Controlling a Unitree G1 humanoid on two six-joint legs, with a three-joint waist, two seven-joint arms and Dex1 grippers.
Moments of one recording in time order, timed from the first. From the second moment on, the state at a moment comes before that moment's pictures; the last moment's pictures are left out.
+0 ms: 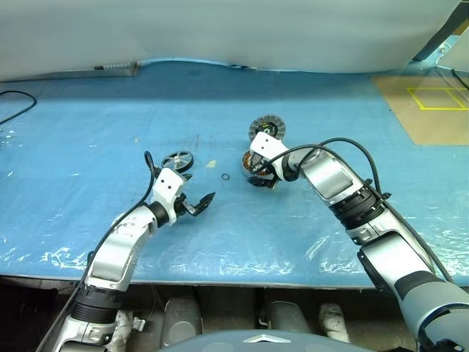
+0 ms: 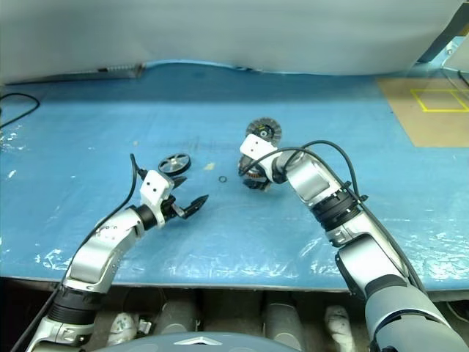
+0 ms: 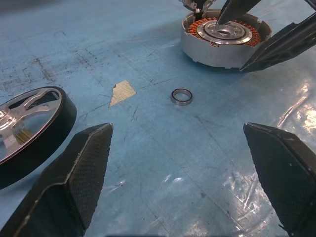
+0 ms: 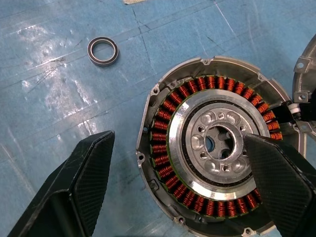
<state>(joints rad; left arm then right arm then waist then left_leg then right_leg) -0.13 0.36 -0.07 -0.17 -0.21 0.35 -0.56 -0.85 -0.45 0.49 0.19 -0.05 0.85 0.77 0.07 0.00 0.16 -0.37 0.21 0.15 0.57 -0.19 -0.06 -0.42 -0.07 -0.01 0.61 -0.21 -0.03</state>
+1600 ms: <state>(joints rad) -0.06 0.38 -0.08 -0.13 -0.19 0.21 -0.59 -0.70 -0.44 0.49 -0.13 -0.07 1.05 0.82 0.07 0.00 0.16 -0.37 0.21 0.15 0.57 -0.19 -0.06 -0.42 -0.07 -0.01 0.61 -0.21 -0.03</state>
